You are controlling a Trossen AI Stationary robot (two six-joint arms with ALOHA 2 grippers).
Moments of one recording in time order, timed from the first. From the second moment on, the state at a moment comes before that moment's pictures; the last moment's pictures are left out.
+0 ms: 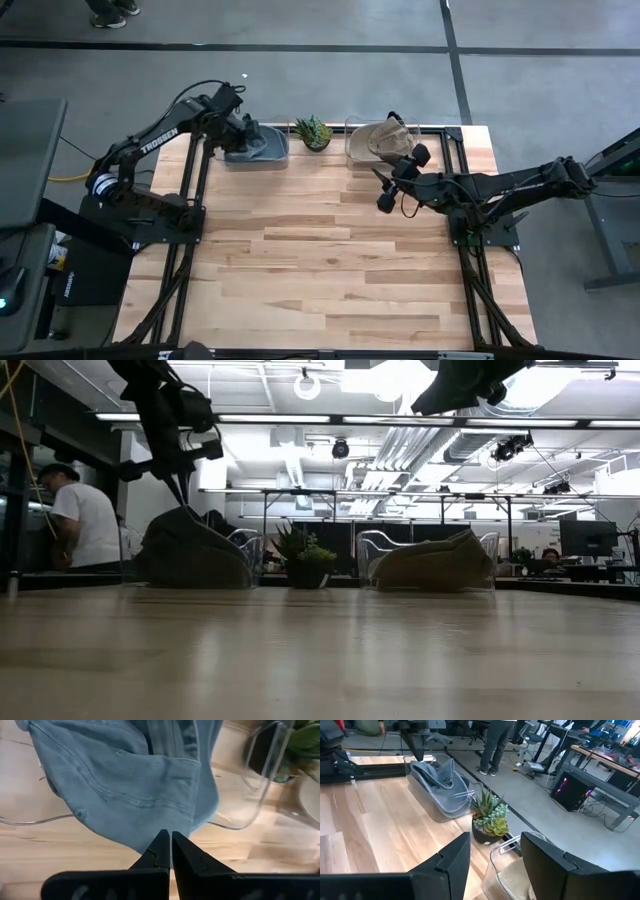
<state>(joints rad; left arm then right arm) 0.91 1.31 1.14 -1.02 0.20 -0.92 0.12 1.04 0.81 -0.16 0.81 0.08</state>
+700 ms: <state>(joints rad) 0.91 1.59 1.14 -0.95 0.16 -0.93 0.12 1.04 0.81 -0.19 0.81 0.11</state>
